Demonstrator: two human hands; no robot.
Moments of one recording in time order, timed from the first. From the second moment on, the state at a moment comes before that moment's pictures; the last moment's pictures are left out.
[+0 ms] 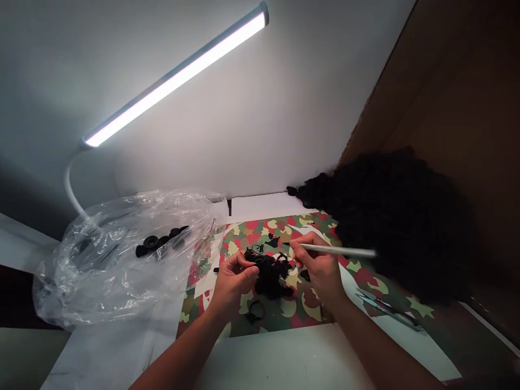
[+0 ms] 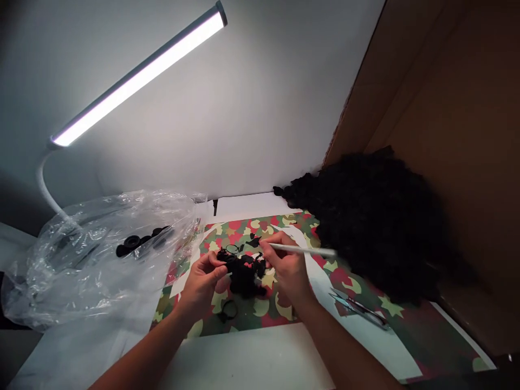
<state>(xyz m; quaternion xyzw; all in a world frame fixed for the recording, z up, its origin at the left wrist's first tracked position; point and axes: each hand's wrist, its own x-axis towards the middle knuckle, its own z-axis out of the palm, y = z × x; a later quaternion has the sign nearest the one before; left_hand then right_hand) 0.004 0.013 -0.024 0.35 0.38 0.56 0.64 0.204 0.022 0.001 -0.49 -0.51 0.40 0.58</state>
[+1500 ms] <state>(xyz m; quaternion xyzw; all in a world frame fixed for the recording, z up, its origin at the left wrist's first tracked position) 0.011 -0.010 -0.012 0.57 0.44 0.55 0.42 0.193 0.017 0.003 -0.54 -0.60 0.38 0.46</state>
